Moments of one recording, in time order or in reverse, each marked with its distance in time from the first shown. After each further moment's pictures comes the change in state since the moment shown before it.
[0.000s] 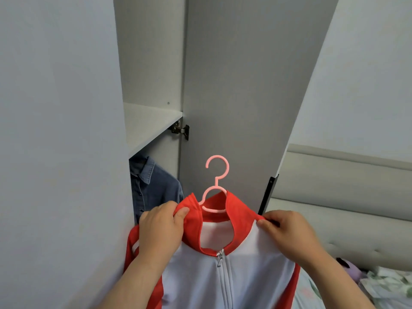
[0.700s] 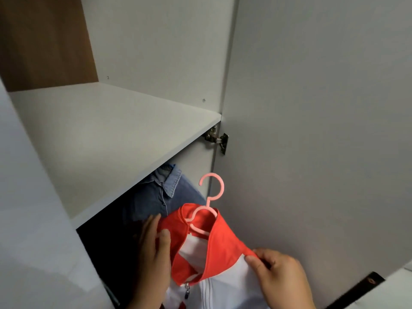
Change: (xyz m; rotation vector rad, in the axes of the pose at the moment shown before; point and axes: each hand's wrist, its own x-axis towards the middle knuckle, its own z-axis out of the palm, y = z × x) left_hand 0.081 -0.075 0.093 -0.416 0.311 -0.408; right_hand 0.151 -0.006 0.126 0.230 -0.159 -0.035
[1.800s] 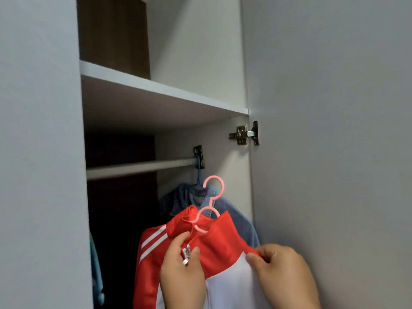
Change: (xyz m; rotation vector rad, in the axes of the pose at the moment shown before) left_hand 0.034 -0.130 0.091 -0.358 0.484 0.296; right_hand 0.109 0.050 0.189 0.230 0.175 -0.267
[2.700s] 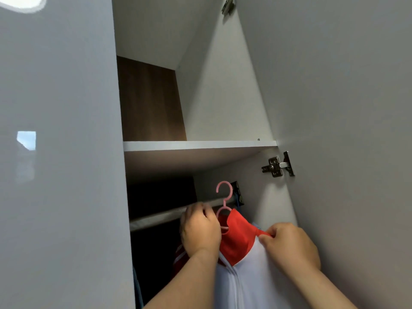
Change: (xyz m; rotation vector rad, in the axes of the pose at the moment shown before) left_hand 0.145 0.075 0.028 0.721 0.140 0.401; right_hand 0.113 -0.064 0.032 0.036 0.124 -0.171
